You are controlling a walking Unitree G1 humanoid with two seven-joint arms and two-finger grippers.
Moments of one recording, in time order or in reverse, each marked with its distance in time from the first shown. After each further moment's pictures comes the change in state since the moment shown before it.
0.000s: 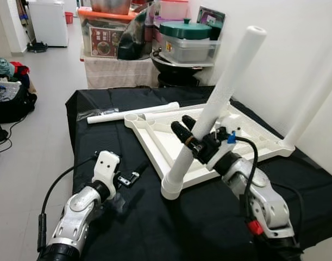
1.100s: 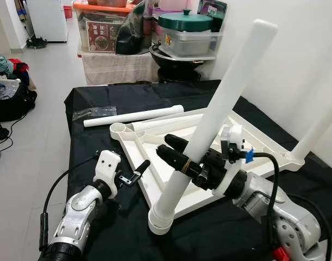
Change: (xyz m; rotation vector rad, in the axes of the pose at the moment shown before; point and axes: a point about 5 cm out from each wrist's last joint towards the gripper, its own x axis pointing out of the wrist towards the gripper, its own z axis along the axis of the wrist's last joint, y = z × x) left arm 0.001 -0.001 0.001 -0.004 -0.003 -0.001; right arm -0.024 0.041 0.017 0.159 0.060 0.328
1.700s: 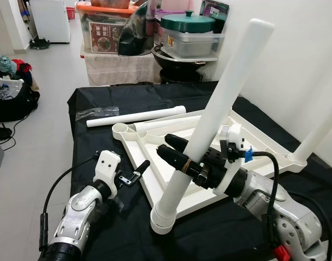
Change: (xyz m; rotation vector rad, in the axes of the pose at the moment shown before) left arm 0.000 0.000 -0.002 -0.003 0.008 0.000; right arm -0.001 -0.006 0.000 -0.051 0.034 -0.058
